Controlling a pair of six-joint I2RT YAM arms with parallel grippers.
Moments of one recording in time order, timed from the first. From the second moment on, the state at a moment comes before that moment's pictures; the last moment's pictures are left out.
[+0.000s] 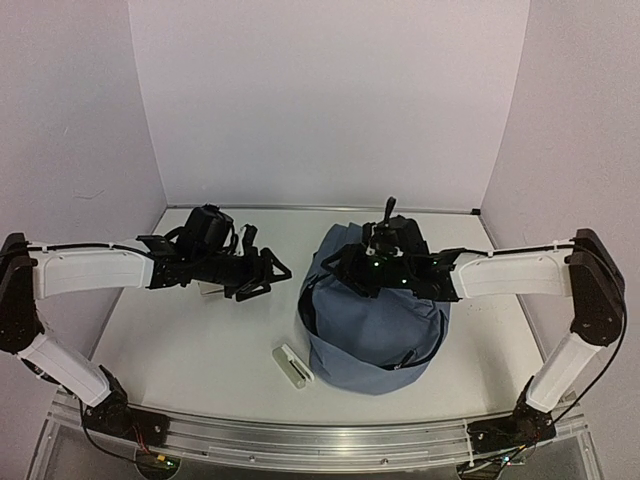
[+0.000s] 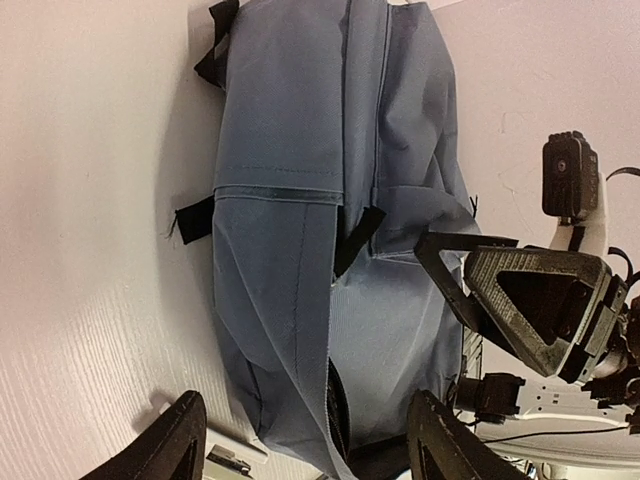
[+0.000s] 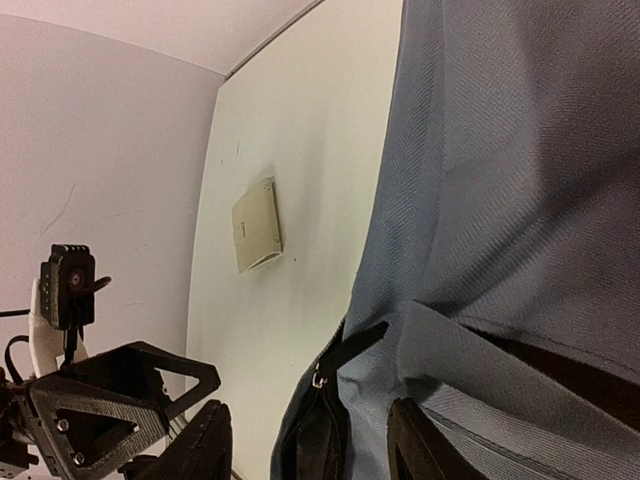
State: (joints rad) left arm -0.75 1.45 0.94 -0.13 0.33 -0.92; right arm 0.85 1.67 1.06 0.12 -0.06 1.07
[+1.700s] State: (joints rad) left arm -0.74 1.42 0.89 -0.11 0.37 -0.93; right arm 0.95 1.87 1.14 0.17 0.23 1.36
